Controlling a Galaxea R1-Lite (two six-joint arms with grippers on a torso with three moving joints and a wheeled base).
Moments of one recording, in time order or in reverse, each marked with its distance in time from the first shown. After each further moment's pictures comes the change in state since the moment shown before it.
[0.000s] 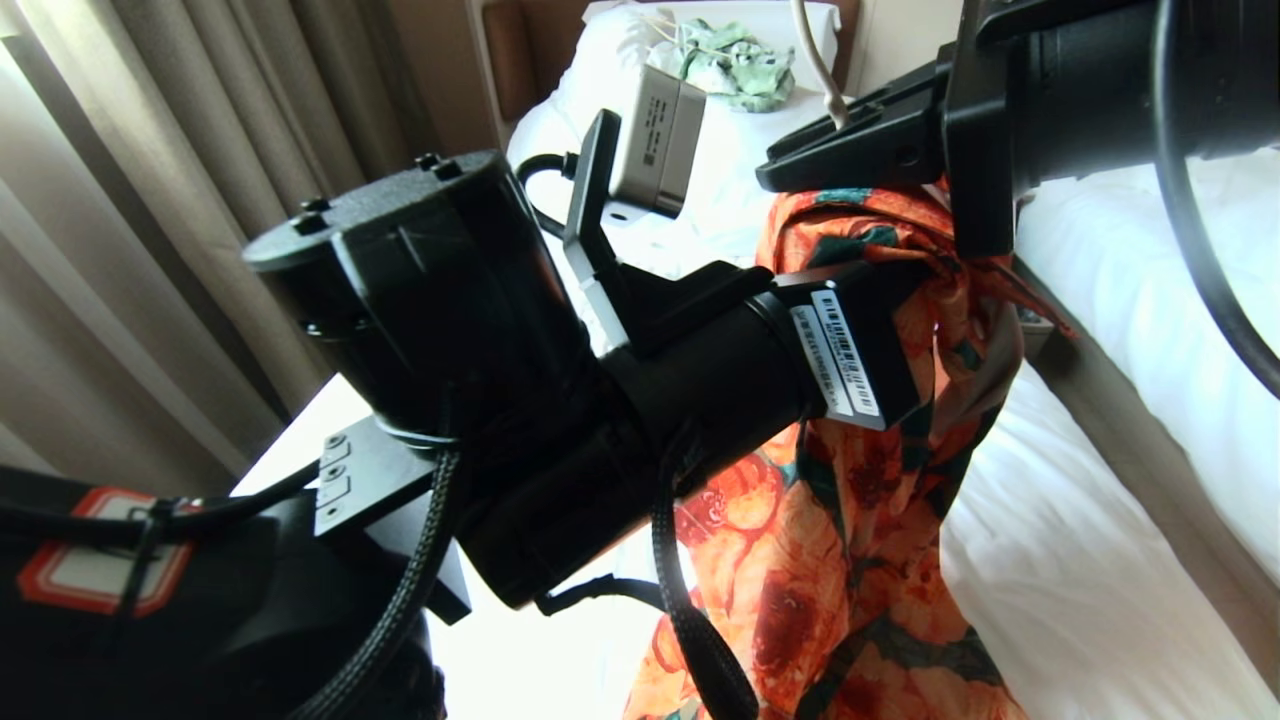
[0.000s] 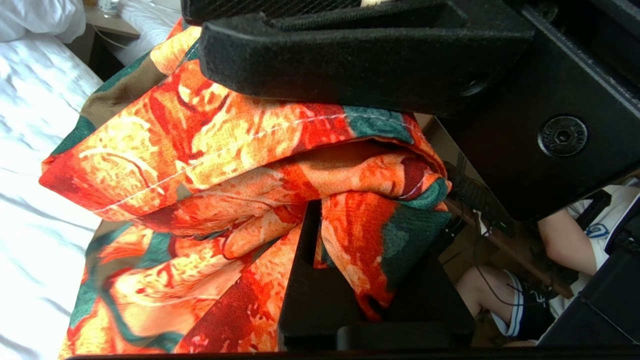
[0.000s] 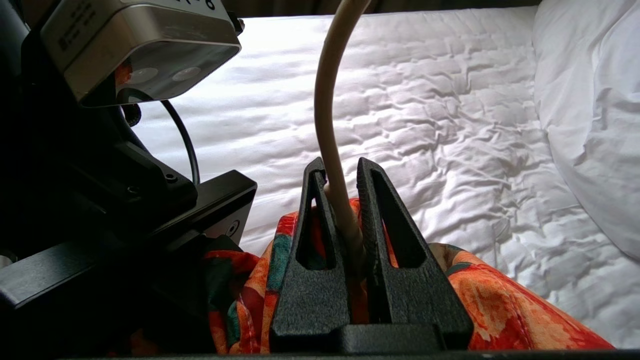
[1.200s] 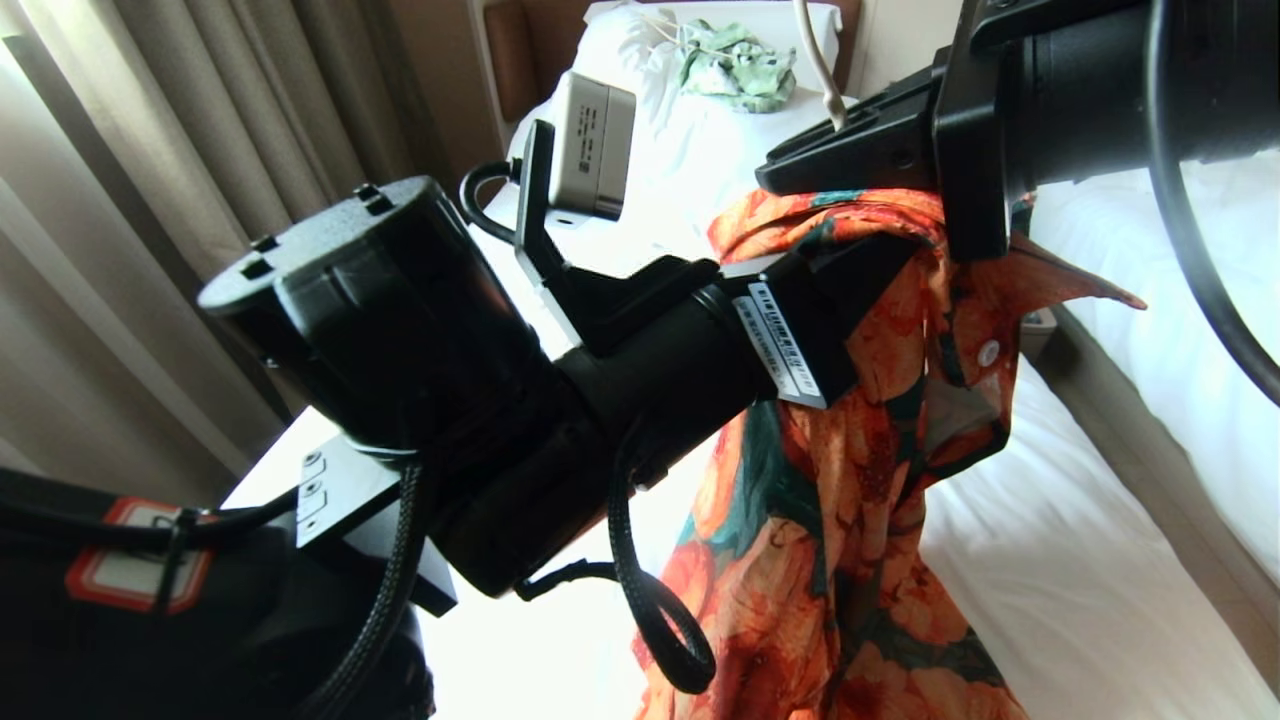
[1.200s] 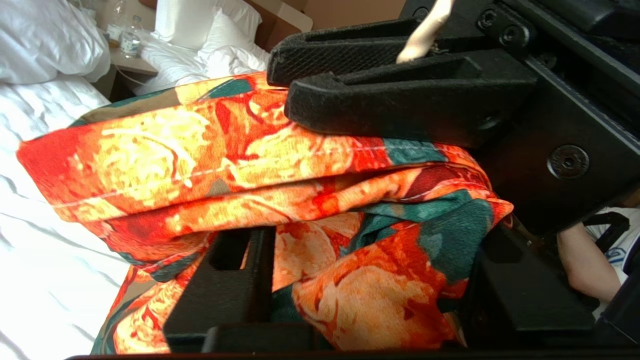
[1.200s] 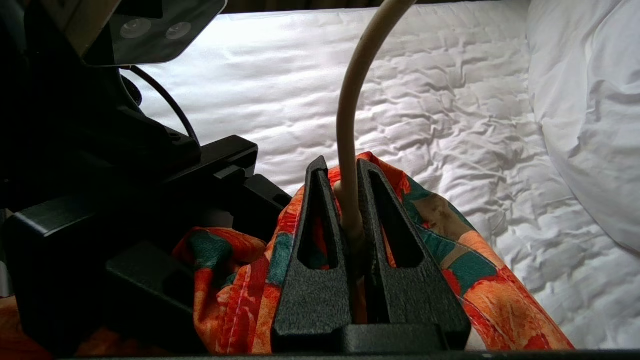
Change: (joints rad) left arm 0.050 -0.008 0.074 -0.146 -0.012 0.008; right arm 0.007 0.000 0.002 -0.003 -0.044 0.003
